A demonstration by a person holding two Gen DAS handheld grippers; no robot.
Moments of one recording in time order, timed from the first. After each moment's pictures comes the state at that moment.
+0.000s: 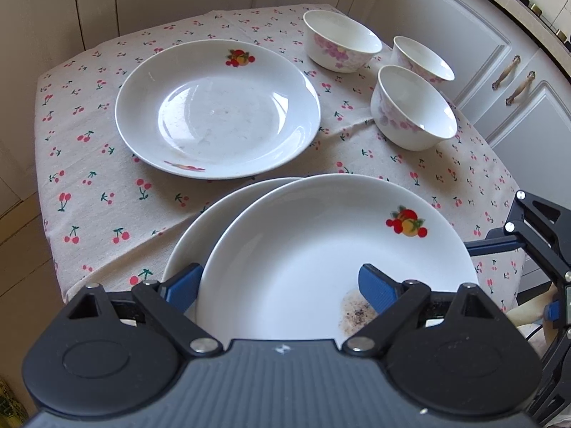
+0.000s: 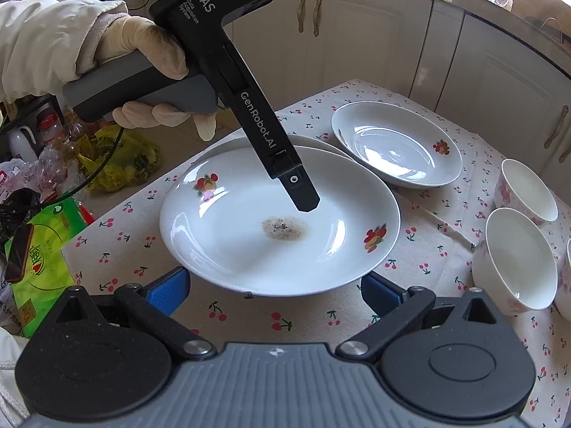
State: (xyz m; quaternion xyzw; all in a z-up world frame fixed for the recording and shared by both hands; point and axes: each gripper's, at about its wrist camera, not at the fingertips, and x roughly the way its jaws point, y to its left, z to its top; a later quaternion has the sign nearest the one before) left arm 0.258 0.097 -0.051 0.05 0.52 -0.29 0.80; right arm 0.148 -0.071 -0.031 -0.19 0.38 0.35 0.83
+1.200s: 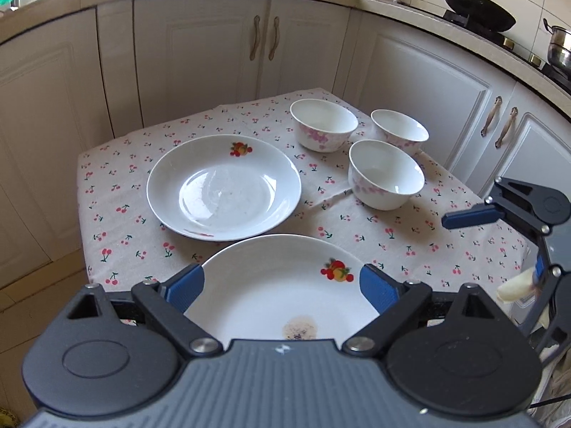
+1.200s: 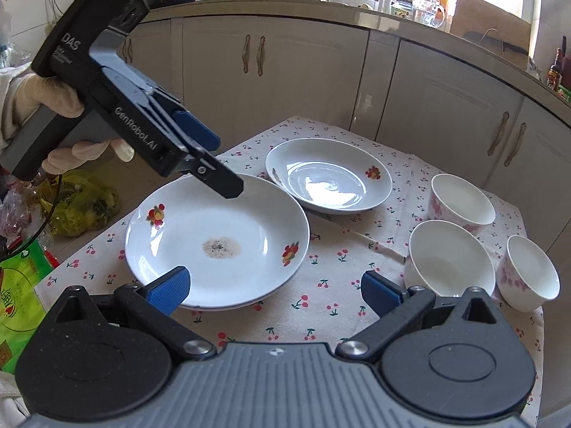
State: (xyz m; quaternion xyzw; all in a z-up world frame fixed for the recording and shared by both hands) left arm 0.203 0.104 -0.002 0.06 0.39 -0.27 0.88; right arm 0.150 -0.109 -0.004 -0.15 0.32 0.28 0.89
